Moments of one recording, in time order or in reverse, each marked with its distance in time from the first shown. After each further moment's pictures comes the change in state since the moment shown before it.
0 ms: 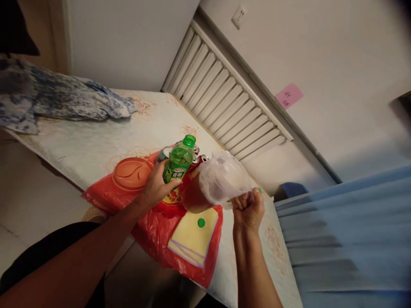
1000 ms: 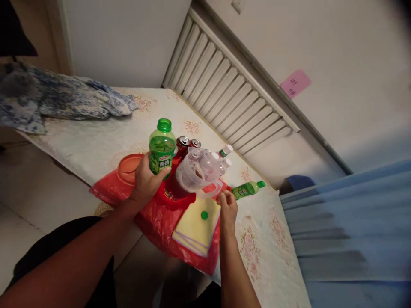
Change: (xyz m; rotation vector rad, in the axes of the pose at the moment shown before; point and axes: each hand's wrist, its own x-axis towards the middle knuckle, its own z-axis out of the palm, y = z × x) left_hand -0.007 0.001 -0.016 0.115 0.281 -0.069; right_hand -0.024 0.098 -0.060 -0.647 0.065 0.021
